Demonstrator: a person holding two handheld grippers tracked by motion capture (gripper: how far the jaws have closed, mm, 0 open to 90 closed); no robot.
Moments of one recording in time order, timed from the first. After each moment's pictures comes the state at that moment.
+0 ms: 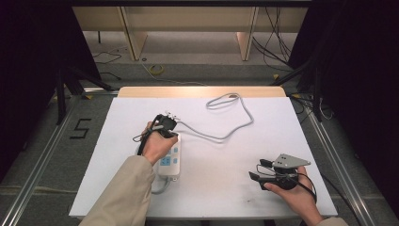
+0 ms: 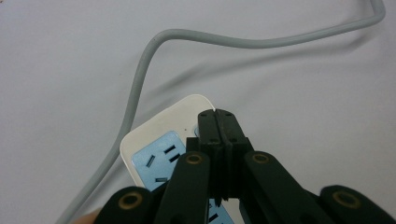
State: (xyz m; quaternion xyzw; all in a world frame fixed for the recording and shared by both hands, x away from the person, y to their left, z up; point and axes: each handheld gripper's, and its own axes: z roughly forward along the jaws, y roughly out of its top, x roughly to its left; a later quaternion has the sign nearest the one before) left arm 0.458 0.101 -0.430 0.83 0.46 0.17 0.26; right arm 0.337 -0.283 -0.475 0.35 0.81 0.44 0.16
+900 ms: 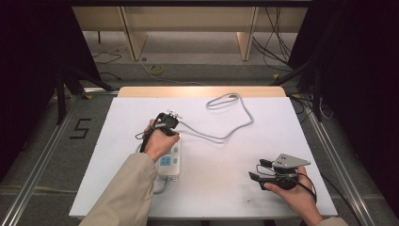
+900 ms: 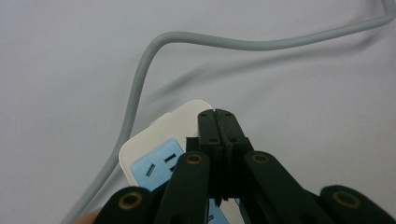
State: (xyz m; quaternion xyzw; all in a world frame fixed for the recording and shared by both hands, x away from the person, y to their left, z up) left arm 0.467 0.096 -0.430 0.83 0.47 0.17 0.25; right arm 0.337 -0.283 -0.475 0.35 0.82 0.43 0.16
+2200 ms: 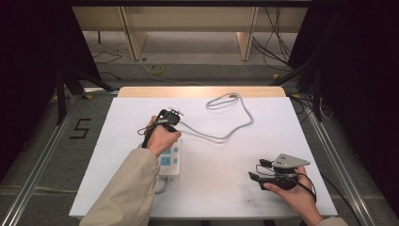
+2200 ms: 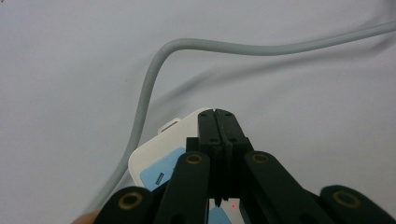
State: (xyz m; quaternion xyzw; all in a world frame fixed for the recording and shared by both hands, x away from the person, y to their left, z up) left arm 0.478 0.090 -0.427 0.84 0.47 0.16 0.22; right arm 0.337 -0.282 -0.475 0.35 0.82 0.43 0.16
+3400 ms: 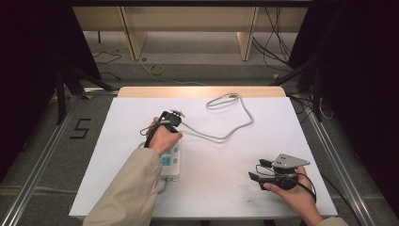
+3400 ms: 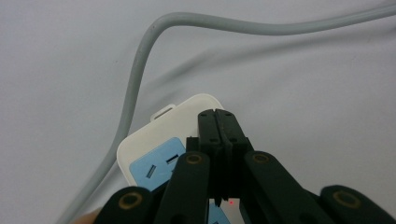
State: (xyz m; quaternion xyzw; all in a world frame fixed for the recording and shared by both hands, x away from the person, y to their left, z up) left arm 0.482 0.086 -0.436 0.84 0.48 0.14 0.19; right arm 0.337 -0.282 -0.475 0.35 0.82 0.43 0.16
